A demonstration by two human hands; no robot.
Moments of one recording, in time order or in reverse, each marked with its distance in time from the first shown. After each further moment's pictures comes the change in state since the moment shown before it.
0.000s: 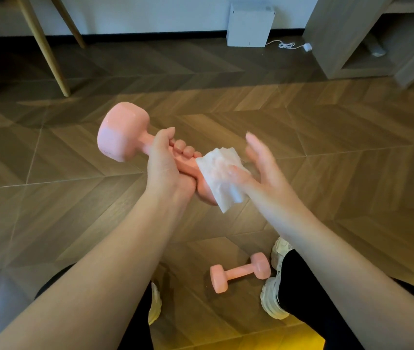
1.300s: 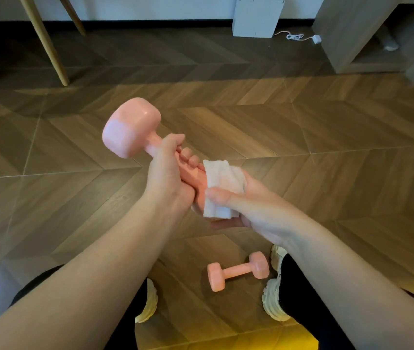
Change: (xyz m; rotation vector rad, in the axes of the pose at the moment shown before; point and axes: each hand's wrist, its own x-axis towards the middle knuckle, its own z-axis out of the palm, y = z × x) left_hand 0.005 -0.011 -0.010 0.103 0.013 -0.065; right_hand 0.015 0.015 0.003 0.269 -0.320 0.406
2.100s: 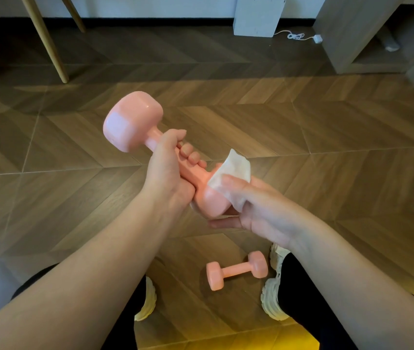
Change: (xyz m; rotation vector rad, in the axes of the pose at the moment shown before) left_hand 0.002 0.002 0.001 0.069 -0.044 0.002; right_hand -0.007 -0.002 -0.004 0.166 -0.063 0.012
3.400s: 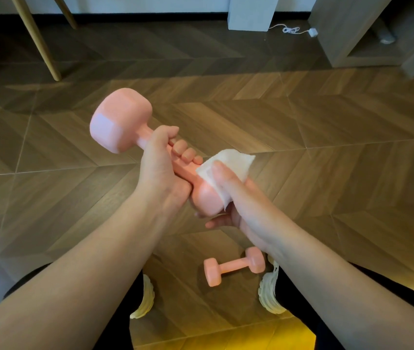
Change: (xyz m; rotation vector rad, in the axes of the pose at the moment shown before) left_hand -0.009 -0.004 0.004 -0.064 -0.032 0.031; right_hand 0.005 0.014 0.014 -0.053 0.193 -0.100
